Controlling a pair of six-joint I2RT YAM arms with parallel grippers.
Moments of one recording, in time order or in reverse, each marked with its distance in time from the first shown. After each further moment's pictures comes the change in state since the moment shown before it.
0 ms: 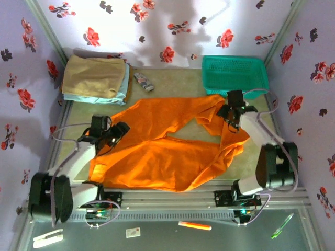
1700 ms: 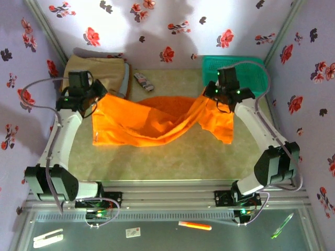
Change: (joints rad) left arm 0.151 0.170 0.861 -0.428 -0.168 0.264; right arm 0.177 0.016 0.433 -0.064 -0.200 -0.079
